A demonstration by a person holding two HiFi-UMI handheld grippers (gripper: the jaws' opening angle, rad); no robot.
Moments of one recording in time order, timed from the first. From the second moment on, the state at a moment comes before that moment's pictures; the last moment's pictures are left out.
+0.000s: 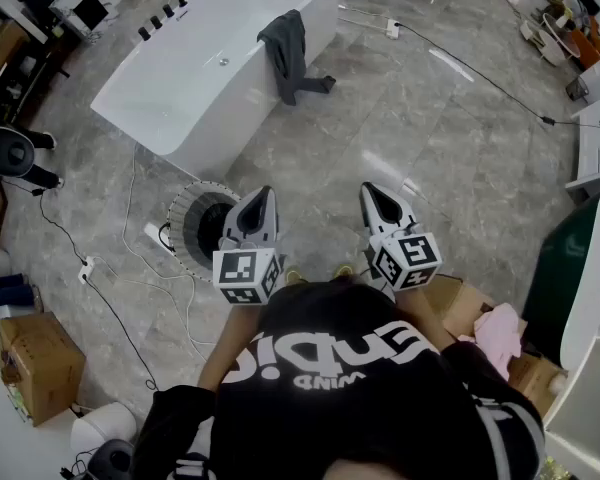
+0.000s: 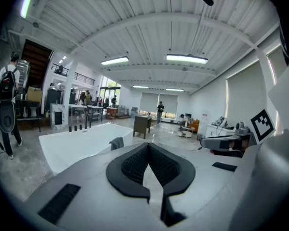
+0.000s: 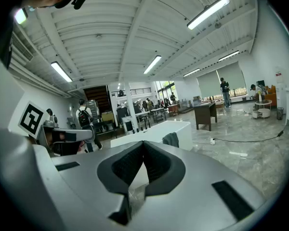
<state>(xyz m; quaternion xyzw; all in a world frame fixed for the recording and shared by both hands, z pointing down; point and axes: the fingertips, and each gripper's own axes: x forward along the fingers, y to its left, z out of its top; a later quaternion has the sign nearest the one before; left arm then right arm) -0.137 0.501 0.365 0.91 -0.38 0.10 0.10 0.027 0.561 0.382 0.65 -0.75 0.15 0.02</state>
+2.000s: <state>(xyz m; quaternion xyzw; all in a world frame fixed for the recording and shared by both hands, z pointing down) -0.053 0.267 0.366 0.93 -0.35 0.10 0.09 0.101 0.330 0.389 0.66 -0.73 0.16 0.00</state>
